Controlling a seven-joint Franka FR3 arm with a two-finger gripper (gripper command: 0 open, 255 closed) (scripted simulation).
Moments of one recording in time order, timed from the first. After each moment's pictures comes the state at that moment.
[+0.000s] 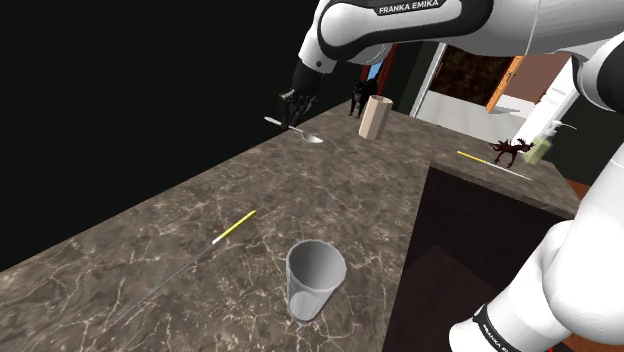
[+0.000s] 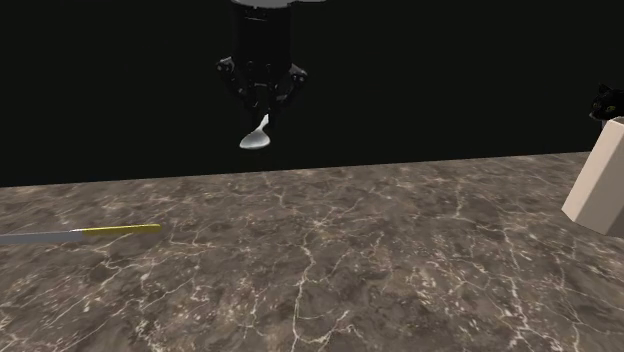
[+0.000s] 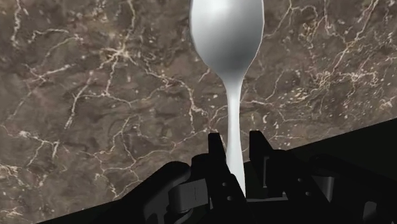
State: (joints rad) arm 0.20 0.15 0.08 -1.74 0.11 2.12 0.04
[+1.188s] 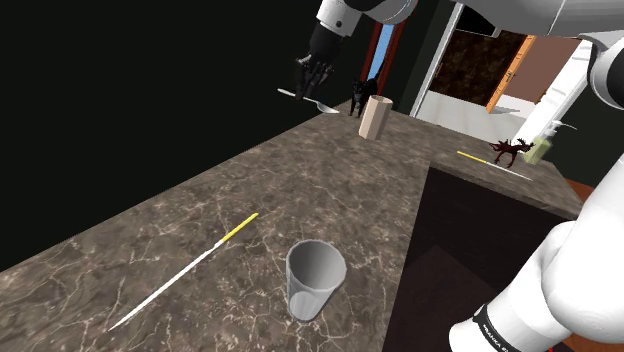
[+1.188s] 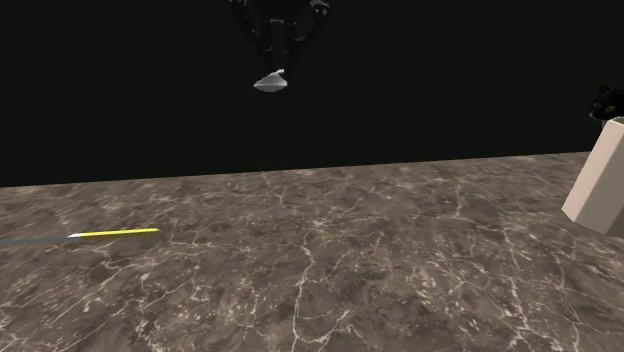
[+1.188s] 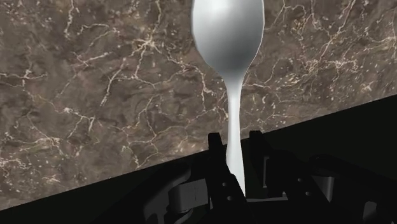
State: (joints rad) arm 0.17 0.11 0.06 -1.59 0.12 1.93 0.00
